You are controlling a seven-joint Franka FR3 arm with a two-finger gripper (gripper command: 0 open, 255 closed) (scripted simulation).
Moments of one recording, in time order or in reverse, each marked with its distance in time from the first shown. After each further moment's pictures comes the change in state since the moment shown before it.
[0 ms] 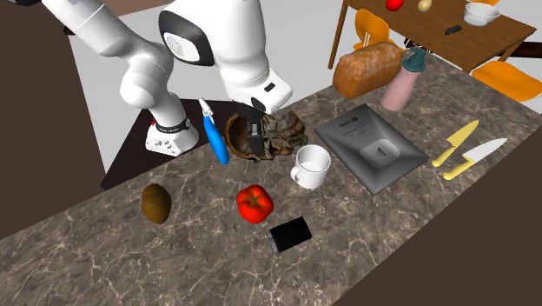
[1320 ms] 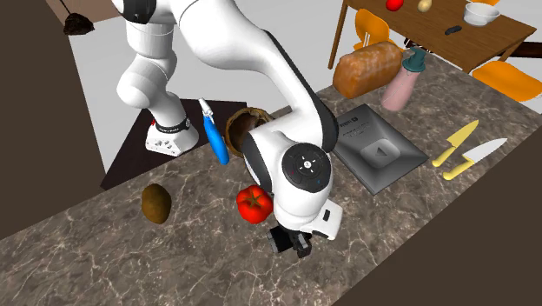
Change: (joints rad) arm -0.119 0.905 -0.185 0.520 0.563 0.089 -0.868
